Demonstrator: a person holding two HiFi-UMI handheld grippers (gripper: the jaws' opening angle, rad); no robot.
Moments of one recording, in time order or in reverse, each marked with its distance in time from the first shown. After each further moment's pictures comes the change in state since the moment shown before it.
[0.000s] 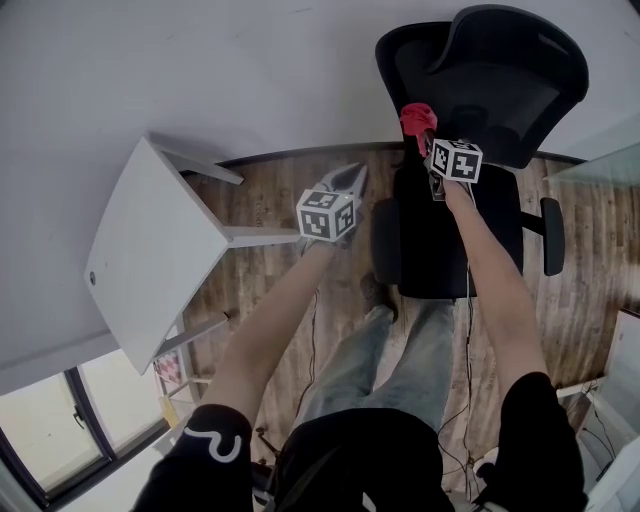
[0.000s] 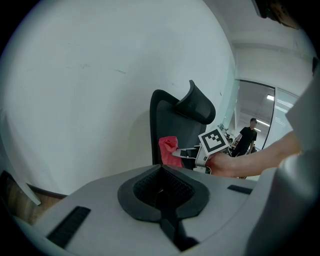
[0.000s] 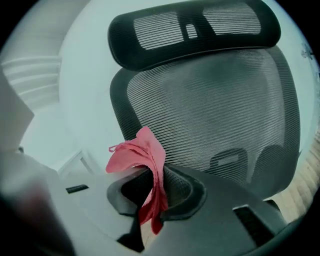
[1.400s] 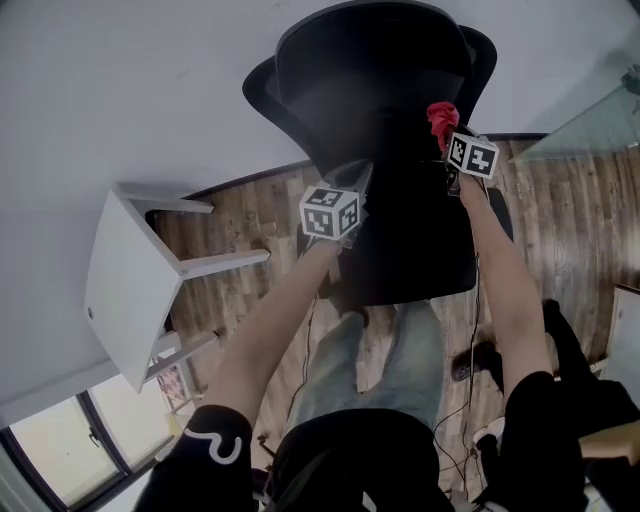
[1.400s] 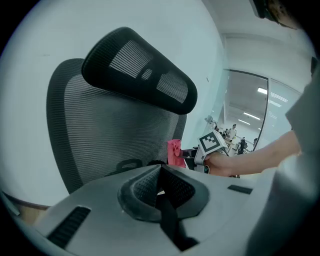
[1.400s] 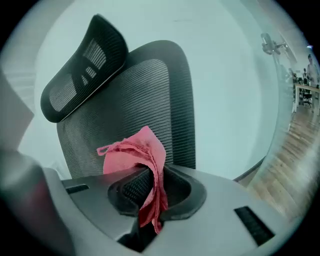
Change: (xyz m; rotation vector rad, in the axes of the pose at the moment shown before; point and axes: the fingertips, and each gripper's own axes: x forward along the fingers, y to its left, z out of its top) left arm 0.168 -0.202 0.029 0.089 0.042 -0.109; right arm -0.125 -0.294 0.045 0.107 -0.039 -0.230
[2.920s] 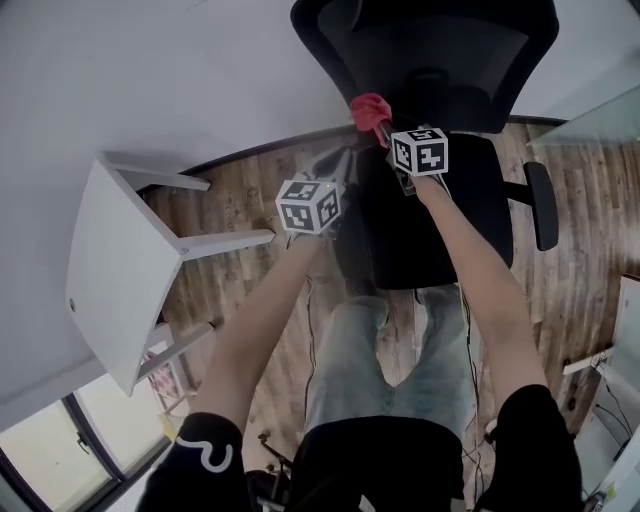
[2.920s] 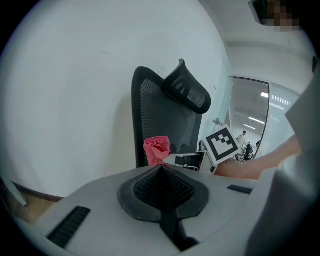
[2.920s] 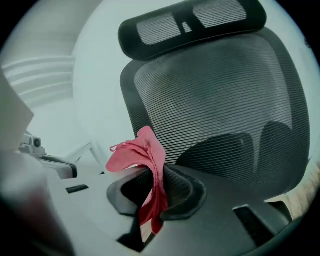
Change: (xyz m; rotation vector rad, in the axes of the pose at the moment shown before) left arm -0.102 0.140 -0.090 -0.047 -0.066 0.055; right arm 0.047 0.286 -0.129 -0.175 0.026 0.338
